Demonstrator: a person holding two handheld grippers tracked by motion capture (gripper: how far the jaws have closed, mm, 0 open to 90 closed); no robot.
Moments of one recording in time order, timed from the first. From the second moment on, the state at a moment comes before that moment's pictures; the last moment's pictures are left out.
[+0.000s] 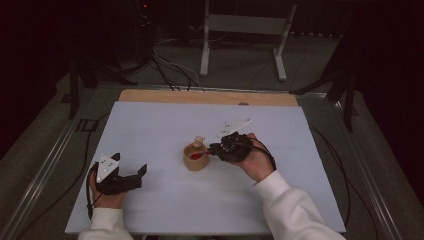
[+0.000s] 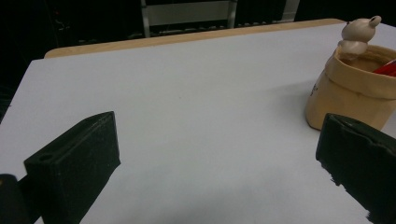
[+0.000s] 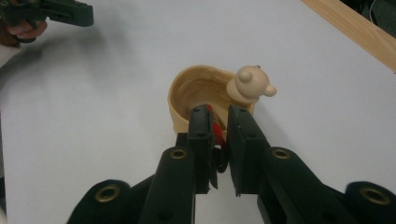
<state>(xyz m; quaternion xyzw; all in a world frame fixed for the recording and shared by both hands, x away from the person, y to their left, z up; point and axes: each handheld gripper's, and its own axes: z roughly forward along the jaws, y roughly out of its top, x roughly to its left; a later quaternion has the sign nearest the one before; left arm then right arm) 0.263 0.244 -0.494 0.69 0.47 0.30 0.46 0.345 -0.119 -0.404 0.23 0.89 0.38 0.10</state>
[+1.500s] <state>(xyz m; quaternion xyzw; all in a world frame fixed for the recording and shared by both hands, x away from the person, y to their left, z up) 0.263 0.245 -0.495 0.69 0.47 0.30 0.46 0.354 -0.126 -0.409 0.27 0.84 0.45 0.12</state>
